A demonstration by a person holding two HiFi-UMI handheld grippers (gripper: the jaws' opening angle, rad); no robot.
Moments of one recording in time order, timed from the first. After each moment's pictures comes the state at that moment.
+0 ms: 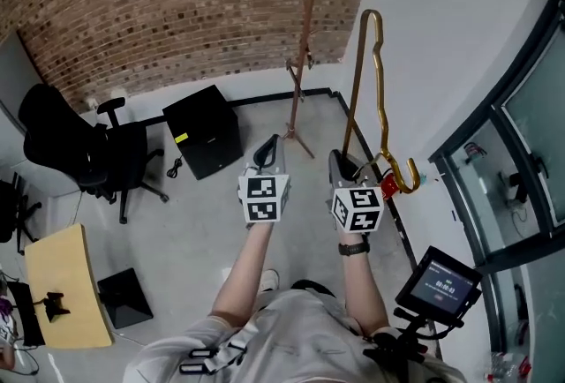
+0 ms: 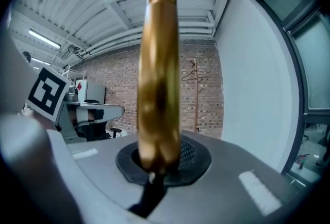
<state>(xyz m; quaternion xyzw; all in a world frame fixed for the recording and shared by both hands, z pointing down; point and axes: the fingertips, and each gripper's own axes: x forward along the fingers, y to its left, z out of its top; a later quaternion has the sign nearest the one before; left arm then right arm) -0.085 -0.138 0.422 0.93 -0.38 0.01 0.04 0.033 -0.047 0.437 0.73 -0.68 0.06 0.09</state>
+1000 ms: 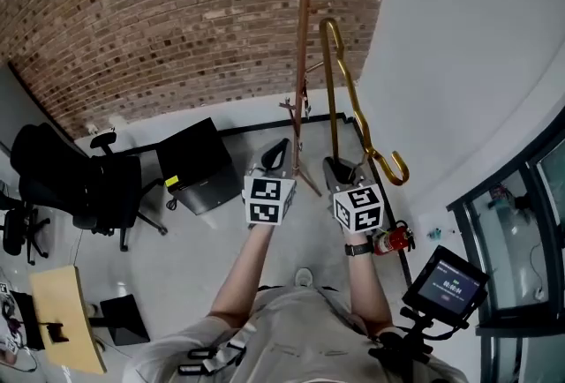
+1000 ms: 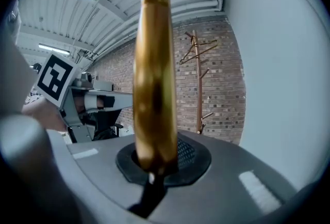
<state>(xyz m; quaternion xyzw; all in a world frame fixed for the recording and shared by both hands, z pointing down) 0.138 -0.353 0.458 0.94 -0.35 0.05 0.00 0.218 -0.288 0.505 0.64 -0.76 0.08 0.10</state>
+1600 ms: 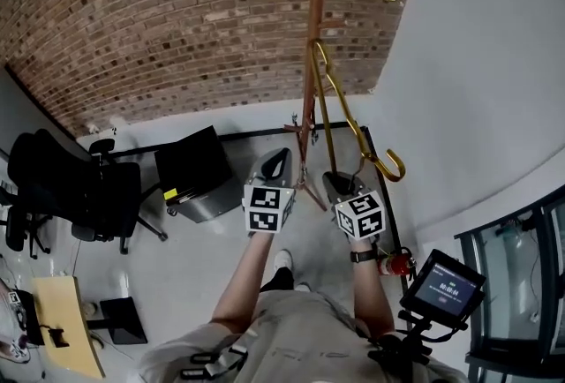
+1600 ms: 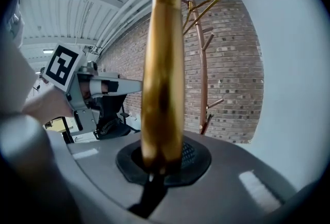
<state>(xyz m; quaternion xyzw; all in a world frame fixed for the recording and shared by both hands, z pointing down) 0.187 -0.477 0.495 0.92 -0.37 0.08 0.04 0.267 -0.408 0.566 0.57 -0.80 0.14 0.15</state>
